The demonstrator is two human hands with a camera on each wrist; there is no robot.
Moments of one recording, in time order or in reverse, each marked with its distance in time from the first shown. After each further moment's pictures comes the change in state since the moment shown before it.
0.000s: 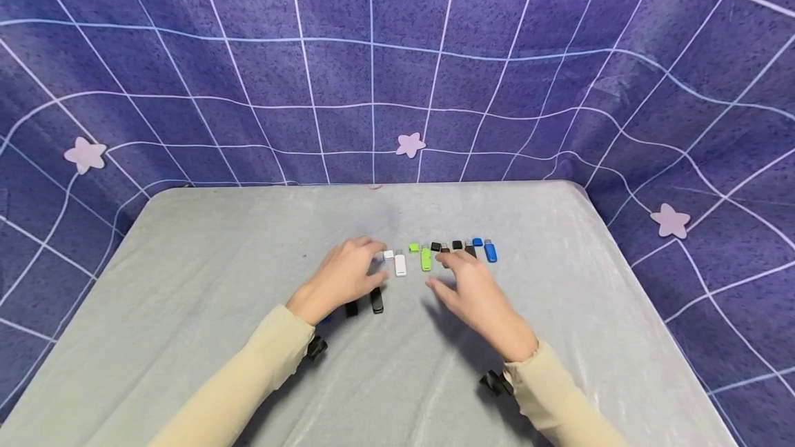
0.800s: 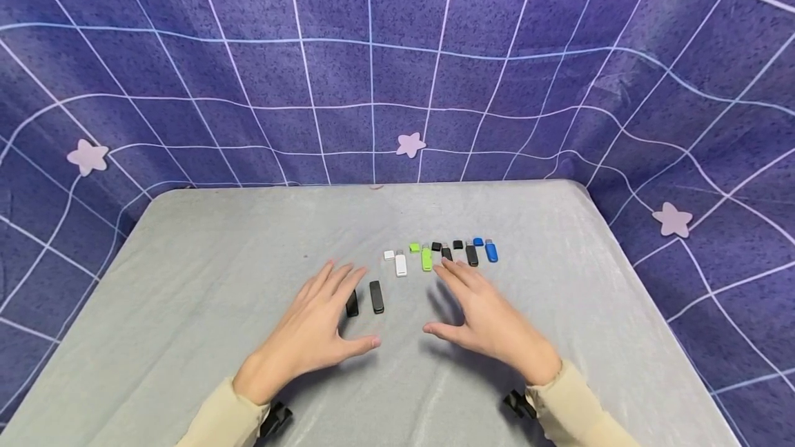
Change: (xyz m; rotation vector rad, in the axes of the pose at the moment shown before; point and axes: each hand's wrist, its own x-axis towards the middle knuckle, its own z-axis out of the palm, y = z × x) left_hand -0.095 0.014 -0.010 0.018 0.069 -0.005; right_hand -0.034 0.011 -0.009 -0.112 -0.142 -0.187
